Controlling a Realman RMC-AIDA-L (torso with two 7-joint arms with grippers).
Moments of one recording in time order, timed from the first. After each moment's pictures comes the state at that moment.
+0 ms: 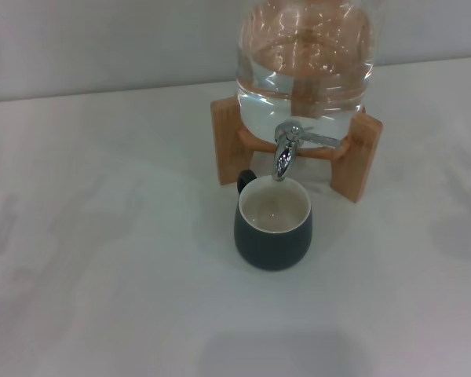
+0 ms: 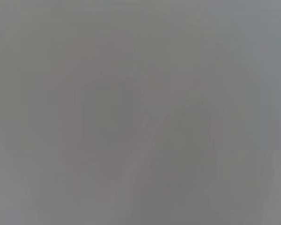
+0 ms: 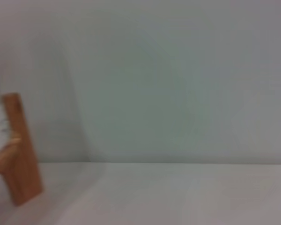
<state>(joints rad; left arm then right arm) -0.43 -2.08 -0.31 0.24 -1.19 -1.68 2.15 0.28 1.98 -0.37 -0.51 1.44 1.13 -2.02</state>
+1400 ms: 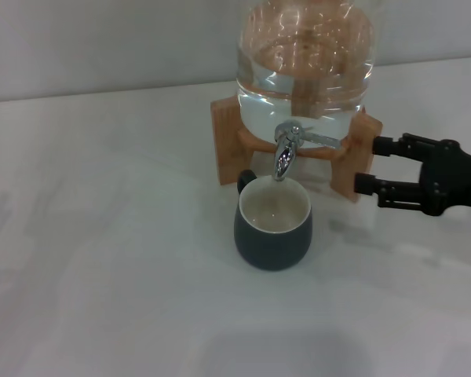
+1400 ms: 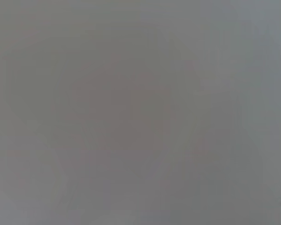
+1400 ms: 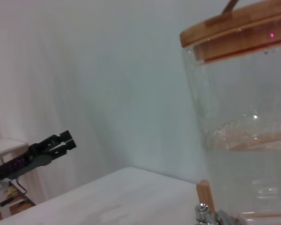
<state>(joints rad) -0.43 -2.08 -0.30 0.24 -1.21 -1.58 2.12 0.16 2.01 -1.04 -0.98 1.69 1.49 -1.68</state>
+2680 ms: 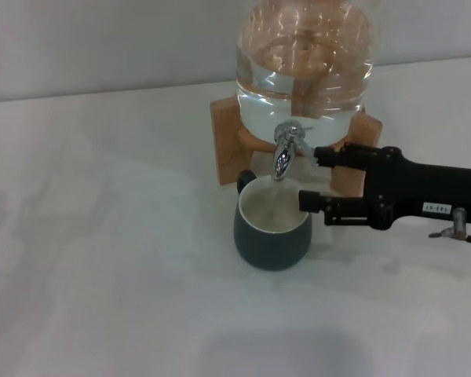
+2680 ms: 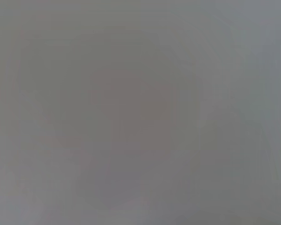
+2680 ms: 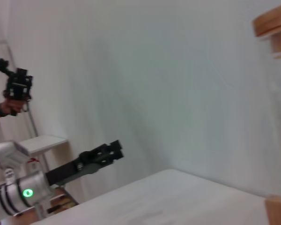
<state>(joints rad) -0.43 -2.08 -0.30 0.23 -1.20 -1.51 2.12 0.17 2.01 -1.27 -1.03 1.80 1.42 -1.67</state>
